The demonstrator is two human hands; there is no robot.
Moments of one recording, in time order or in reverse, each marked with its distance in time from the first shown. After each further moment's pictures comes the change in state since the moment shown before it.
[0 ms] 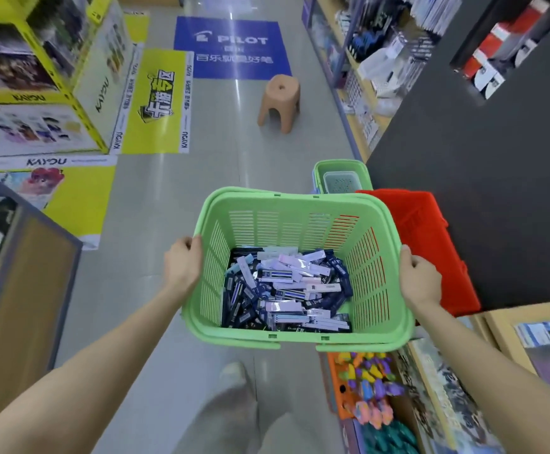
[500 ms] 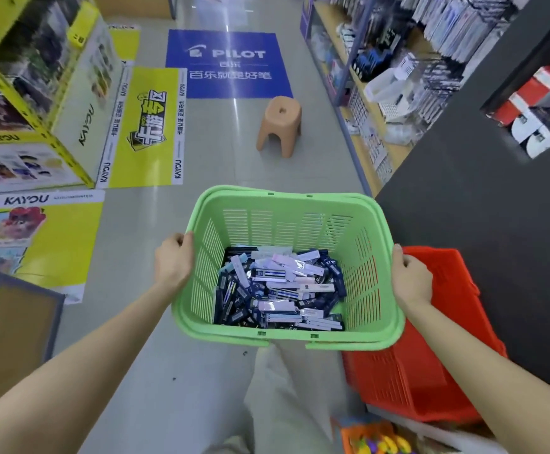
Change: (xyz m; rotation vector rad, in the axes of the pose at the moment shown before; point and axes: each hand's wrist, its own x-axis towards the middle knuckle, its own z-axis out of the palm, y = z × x) left_hand 0.233 0.106 0.026 0.029 -0.003 0.032; right_hand 0.192 -0.137 0.078 0.013 -0.010 0.015
